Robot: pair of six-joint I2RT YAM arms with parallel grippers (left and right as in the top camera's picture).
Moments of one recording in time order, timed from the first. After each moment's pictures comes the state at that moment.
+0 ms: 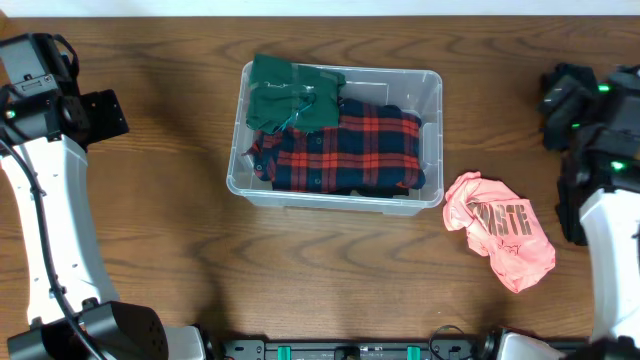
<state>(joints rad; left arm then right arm) 0.34 1.57 1.59 -1.02 -0.24 0.02 -0.28 1.37 1.10 -0.31 0.12 0.39</state>
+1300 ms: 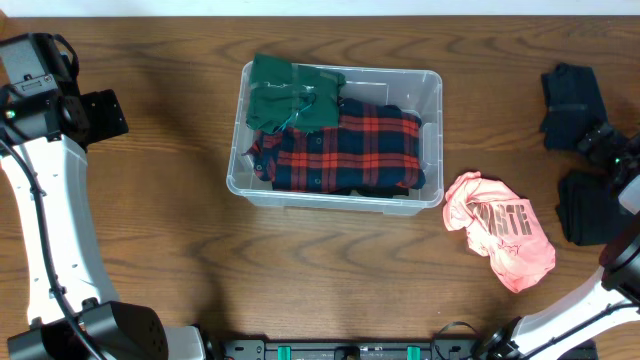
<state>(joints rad) 0.34 1.57 1.59 -1.02 -0.24 0.02 -0.69 2.05 1.10 0.24 -0.28 0.14</state>
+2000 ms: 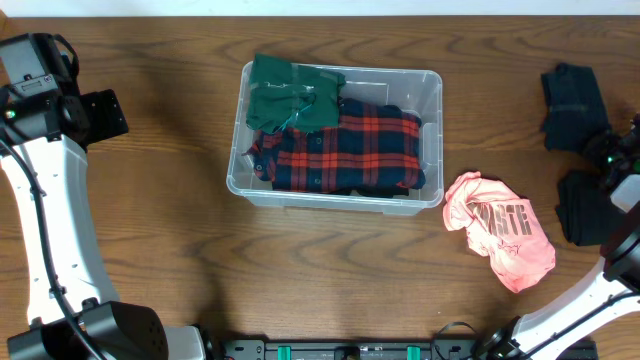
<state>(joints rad) 0.34 1.57 1.59 -1.02 -0.24 0.02 -0.67 2.11 1.10 0.34 -0.35 0.18</state>
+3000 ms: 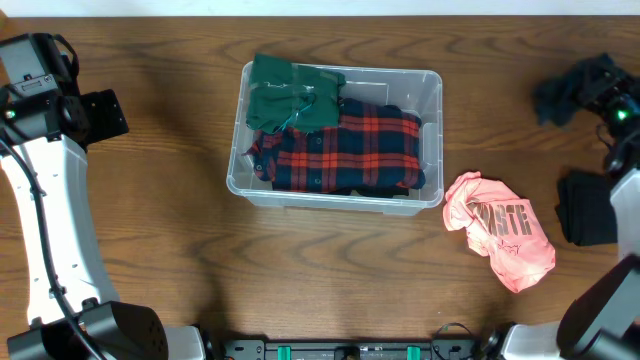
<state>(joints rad) 0.34 1.57 1.59 -1.02 -0.24 0.02 -0.48 1.58 1.10 0.18 -0.61 0.40</state>
